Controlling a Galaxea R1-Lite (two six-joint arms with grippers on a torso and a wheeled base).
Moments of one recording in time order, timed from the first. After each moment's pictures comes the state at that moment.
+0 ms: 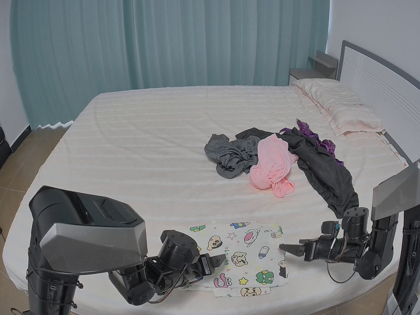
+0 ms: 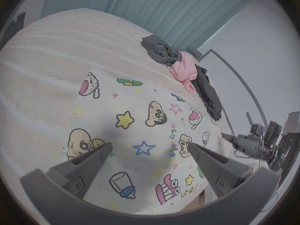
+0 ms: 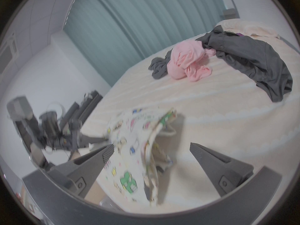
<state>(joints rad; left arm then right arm) -0.72 2.36 -0.58 -1.09 0.06 -0.81 0.26 2.28 -0.22 -1.53 0.40 0.38</state>
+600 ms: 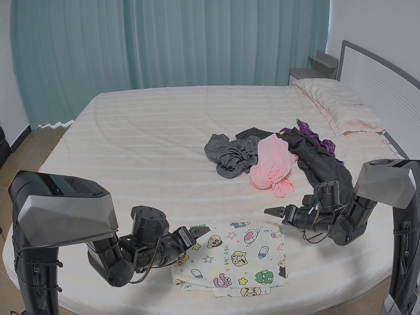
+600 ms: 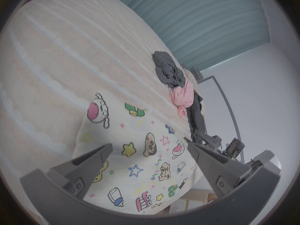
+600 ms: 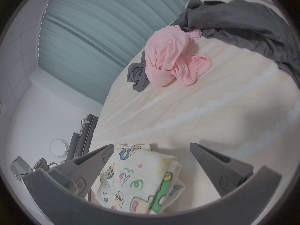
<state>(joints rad) -0.54 2.28 -0.57 -1.15 -0.13 -1.02 0.25 2.41 -0.79 -1.04 0.39 0.66</state>
